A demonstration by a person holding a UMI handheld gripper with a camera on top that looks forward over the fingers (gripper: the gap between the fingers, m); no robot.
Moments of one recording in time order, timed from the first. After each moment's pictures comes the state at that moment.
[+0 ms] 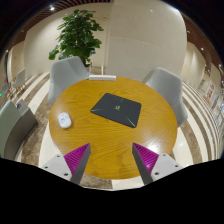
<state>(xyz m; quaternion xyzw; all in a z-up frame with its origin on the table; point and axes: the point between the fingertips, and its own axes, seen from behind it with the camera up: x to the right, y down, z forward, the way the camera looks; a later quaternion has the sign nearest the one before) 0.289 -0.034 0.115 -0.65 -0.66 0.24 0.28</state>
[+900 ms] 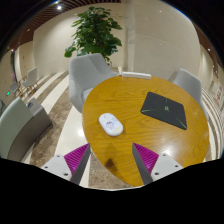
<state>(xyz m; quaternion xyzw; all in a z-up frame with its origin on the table) 0.232 -0.243 0.041 -0.62 -0.68 0.29 0.24</state>
